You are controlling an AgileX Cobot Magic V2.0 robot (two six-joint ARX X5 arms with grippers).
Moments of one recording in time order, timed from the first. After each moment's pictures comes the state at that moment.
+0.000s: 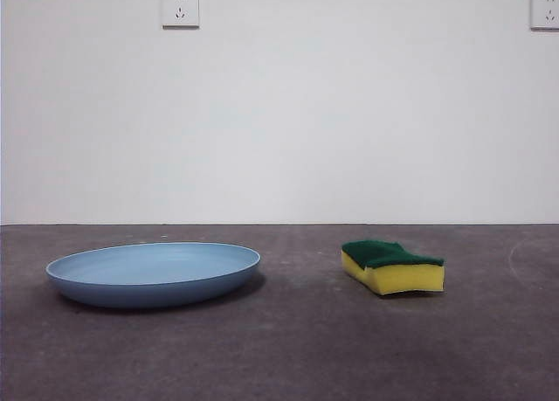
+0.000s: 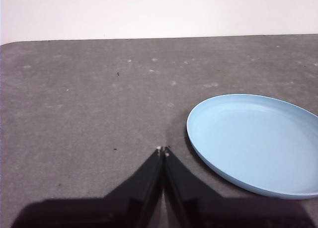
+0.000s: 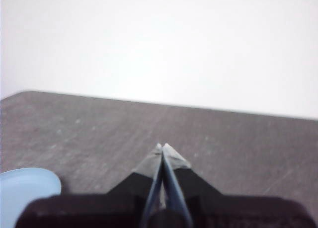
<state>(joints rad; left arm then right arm) -0.10 0.00 0.02 -0.19 0.00 -0.03 0.18 0.46 0.47 -0.02 -0.14 -0.03</state>
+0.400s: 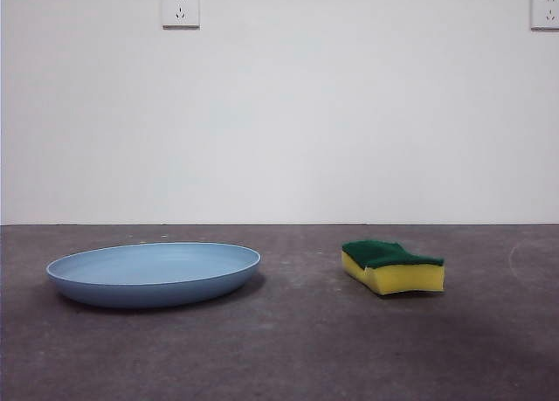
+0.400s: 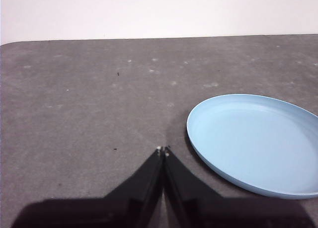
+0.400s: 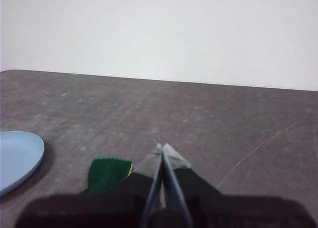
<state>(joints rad) -0.10 0.00 0.02 -0.19 0.00 -0.03 0.08 0.23 0.18 0.00 -0.18 -0.04</state>
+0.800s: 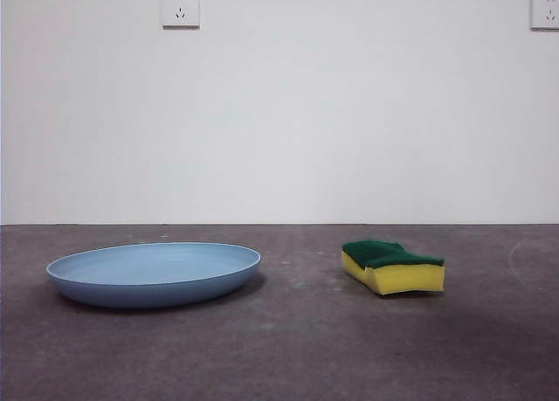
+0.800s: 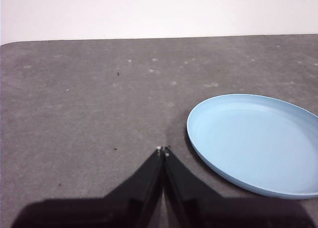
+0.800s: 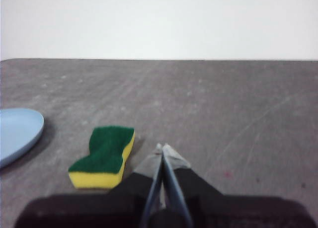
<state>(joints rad) -0.10 0.00 0.02 -0.19 0.00 -0.03 0.08 0.08 0.02 -0.03 -0.18 0.01</state>
